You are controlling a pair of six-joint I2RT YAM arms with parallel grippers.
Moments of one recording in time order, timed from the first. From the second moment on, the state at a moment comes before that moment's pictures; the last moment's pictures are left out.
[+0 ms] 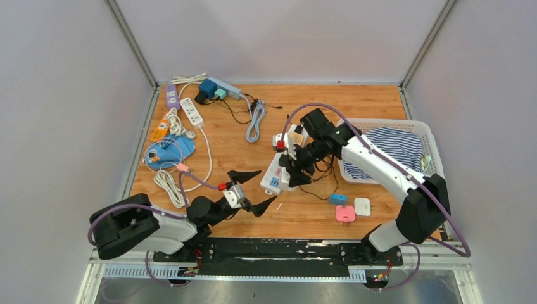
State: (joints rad) left arm -1.01 1.25 0.01 1.50 0.02 0.13; right arm 0.64 1.48 1.27 -0.90 -0.71 -0.75
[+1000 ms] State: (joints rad) left arm -1.01 1.61 0.10 1.50 0.22 0.15; right arm 0.70 1.58 1.27 -1.03 -0.80 -1.02
